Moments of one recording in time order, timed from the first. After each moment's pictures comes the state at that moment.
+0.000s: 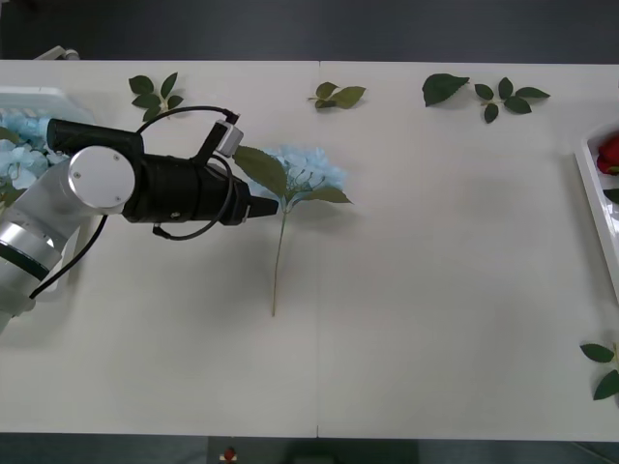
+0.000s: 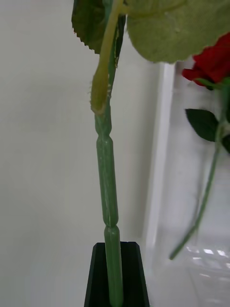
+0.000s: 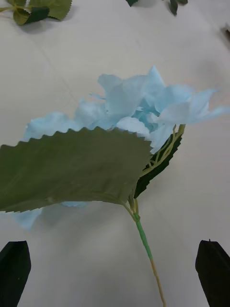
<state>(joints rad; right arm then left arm) -0.11 -1.14 -0.26 -1.49 -1.35 1.27 1.84 -0.56 0.60 -0.39 -1.42 1.32 0.89 -2.05</state>
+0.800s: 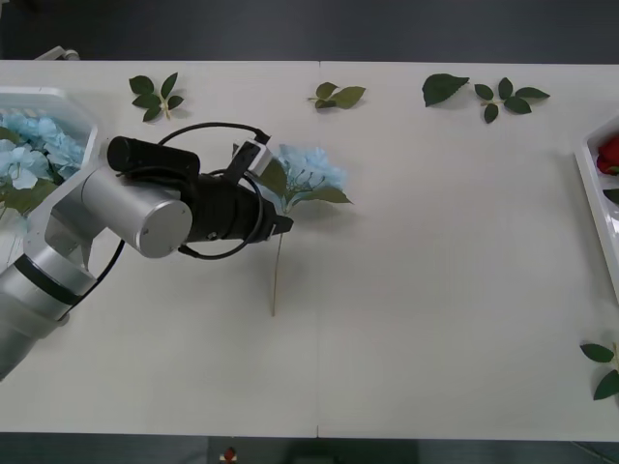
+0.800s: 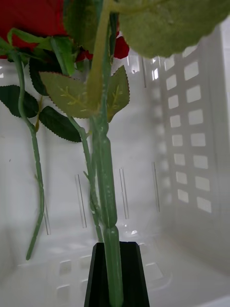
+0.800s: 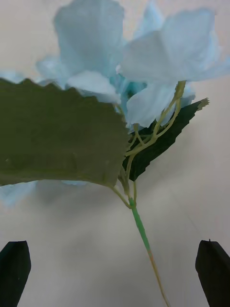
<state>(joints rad) -0.11 -1.14 -0.26 -1.23 -1.06 1.07 1.84 -0.52 0.56 -0.51 -1.63 0.77 0.93 -1.57</state>
